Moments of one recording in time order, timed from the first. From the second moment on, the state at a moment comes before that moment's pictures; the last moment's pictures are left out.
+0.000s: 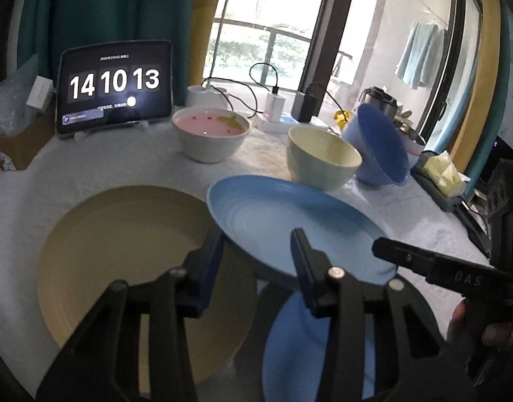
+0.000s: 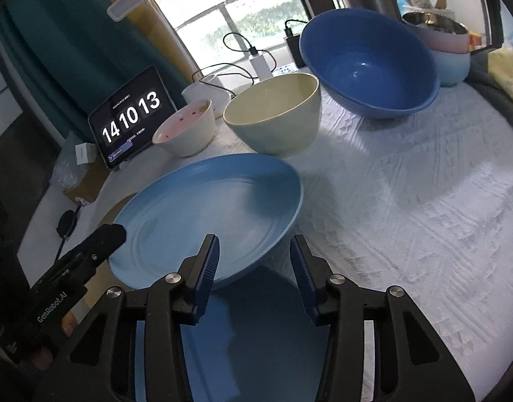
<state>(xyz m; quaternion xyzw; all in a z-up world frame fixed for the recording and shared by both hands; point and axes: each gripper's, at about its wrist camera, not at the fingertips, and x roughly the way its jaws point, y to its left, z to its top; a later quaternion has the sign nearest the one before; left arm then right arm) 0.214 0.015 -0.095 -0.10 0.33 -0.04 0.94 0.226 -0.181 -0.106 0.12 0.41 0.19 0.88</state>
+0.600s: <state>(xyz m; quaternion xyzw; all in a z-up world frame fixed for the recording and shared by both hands) 0.183 0.007 -0.083 -0.09 0.30 -0.06 0.95 0.193 -0.178 -0.092 0.08 0.37 0.18 0.91</state>
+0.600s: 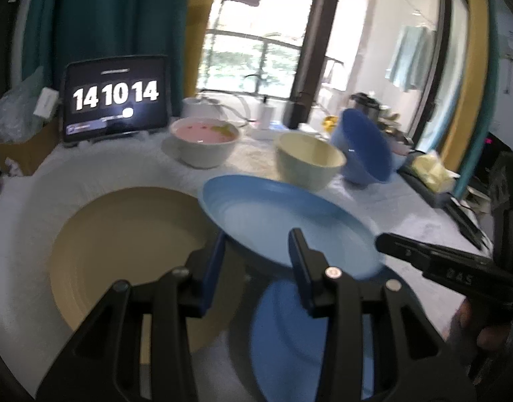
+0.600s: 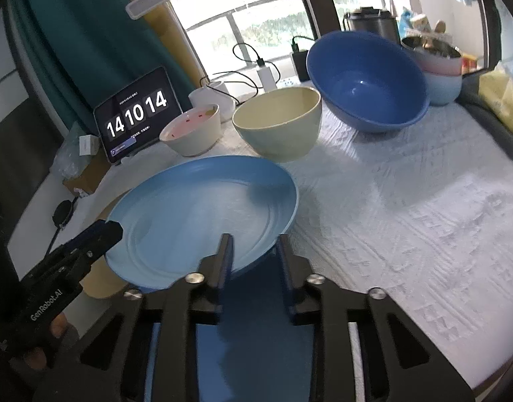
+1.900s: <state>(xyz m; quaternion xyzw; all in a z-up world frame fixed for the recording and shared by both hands) 0.240 0.030 -0.102 -0.12 0.35 -0.02 0.93 0.270 -0.166 -0.124 0.08 0.47 0.17 0.86</state>
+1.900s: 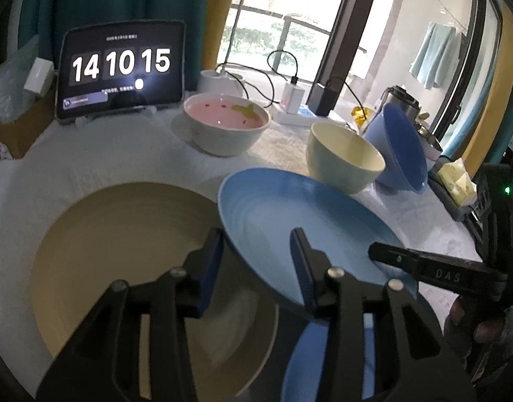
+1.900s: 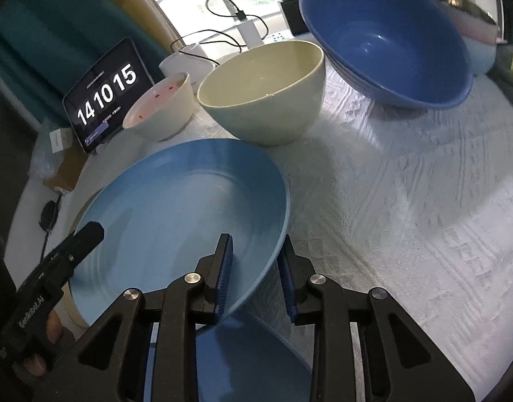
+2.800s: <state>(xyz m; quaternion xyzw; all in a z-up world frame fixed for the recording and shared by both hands) 0.150 0.006 -0.069 -0.06 0.30 -0.06 0.95 0.169 -0.182 -0.080 0.06 0.40 0.16 0.90</state>
